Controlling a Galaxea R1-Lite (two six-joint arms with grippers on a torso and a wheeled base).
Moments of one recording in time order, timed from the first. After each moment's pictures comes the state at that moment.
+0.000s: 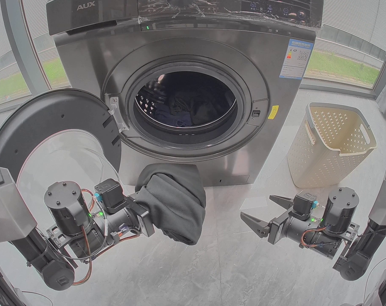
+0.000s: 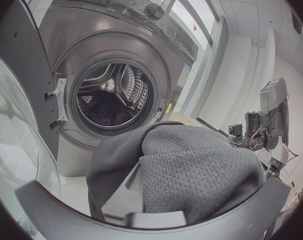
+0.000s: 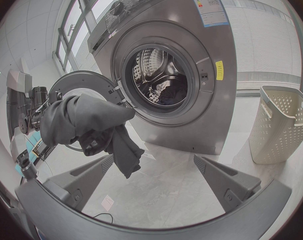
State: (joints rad) left arm -0.56 1.88 -0.31 -1.55 -0.13 -0.10; right arm 0.59 1.95 -0.24 -1.54 0.04 0.12
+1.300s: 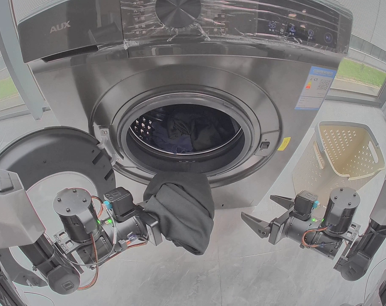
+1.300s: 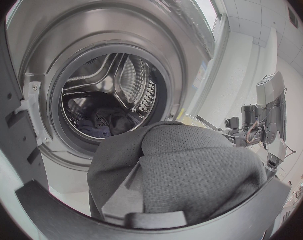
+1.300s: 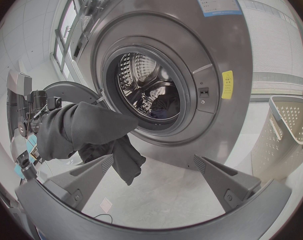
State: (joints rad) left arm -0.60 1.92 -0.31 -1.55 -0.13 -0.09; right arm 0.58 1.94 -0.24 -1.54 0.04 0.12
